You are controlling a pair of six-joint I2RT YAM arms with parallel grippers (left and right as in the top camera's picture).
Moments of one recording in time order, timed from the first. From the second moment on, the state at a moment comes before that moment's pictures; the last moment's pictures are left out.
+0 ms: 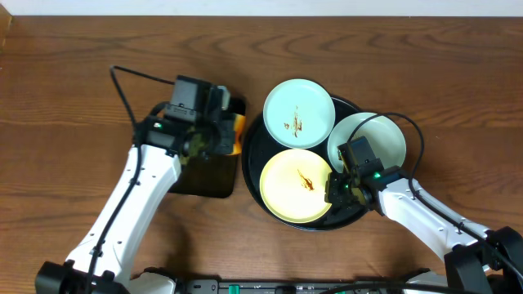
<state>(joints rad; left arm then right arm) -0.28 1.43 1.15 -0.82 0.23 -0.23 0.42 1.48 0.65 -0.47 -0.17 0.59</state>
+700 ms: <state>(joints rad) -0.66 1.78 1.15 -0.64 0.54 -0.25 0.42 1.48 0.66 -0.47 -0.17 0.59</state>
